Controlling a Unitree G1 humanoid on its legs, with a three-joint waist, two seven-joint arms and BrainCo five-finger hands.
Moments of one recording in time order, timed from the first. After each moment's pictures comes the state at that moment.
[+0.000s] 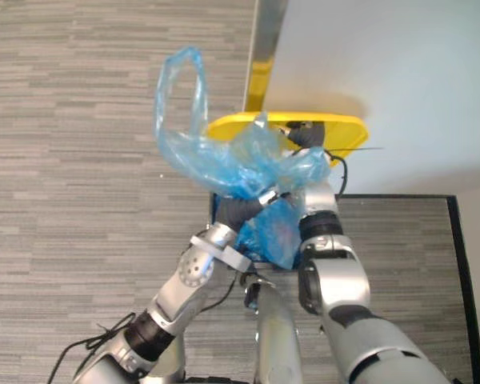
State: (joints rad) left arm -0.44 -0.04 -0.61 0.08 -0.26 -0.20 0.17; right arm -1.06 -0.19 -0.19 0.81 0.09 0.06 -0.29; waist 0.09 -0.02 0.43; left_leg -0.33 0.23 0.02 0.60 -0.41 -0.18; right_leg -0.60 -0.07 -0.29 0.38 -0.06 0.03
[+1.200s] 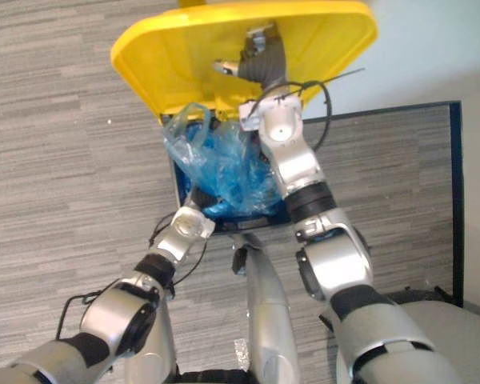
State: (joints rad) left arm -0.81 -0.05 -0.14 0.95 0.35 0.05 0.25; right arm -1.18 -0.24 0.20 0.60 0.09 -0.04 -0.25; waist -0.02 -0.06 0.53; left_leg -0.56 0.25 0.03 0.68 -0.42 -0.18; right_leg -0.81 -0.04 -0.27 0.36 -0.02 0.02
